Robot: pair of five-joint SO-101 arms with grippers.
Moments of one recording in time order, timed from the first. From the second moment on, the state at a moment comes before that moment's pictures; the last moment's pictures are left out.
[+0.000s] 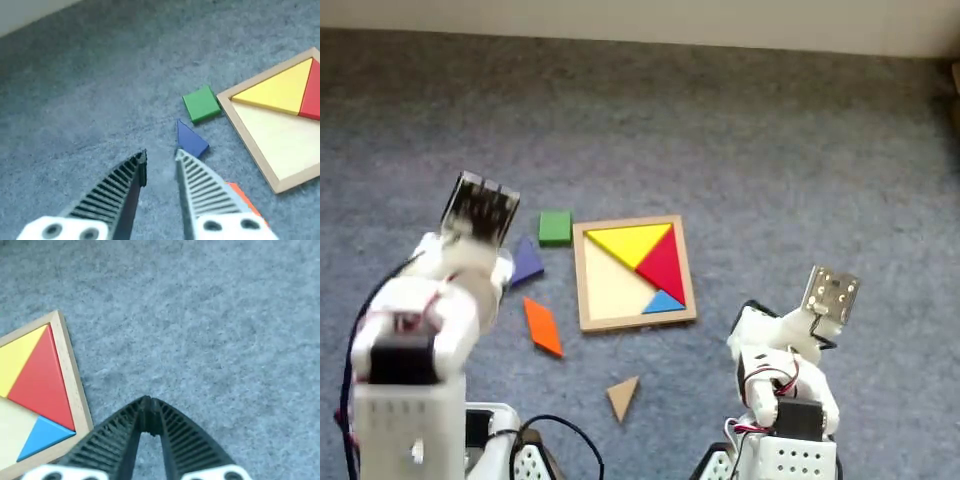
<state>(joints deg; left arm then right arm) -6.2 -59.5 42.9 73.2 -17.3 0.5 -103.9 96.0 58.5 -13.5</state>
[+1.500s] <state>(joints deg) -3.6 43.4 -29.6 85.5 7.7 0.5 -103.9 96.0 58.5 -13.5</state>
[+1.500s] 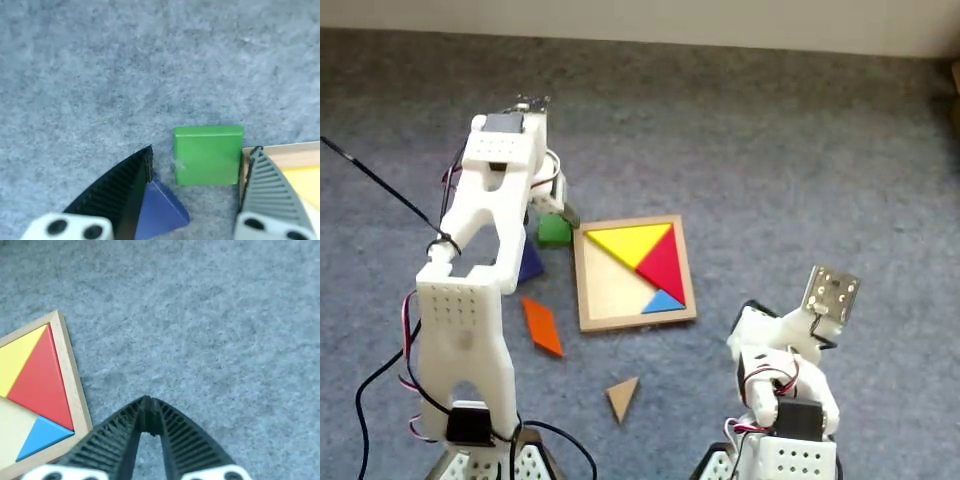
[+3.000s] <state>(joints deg) -5.7 46.6 -34.0 89.8 7.8 0.6 -103.9 96.0 58.5 -13.5</state>
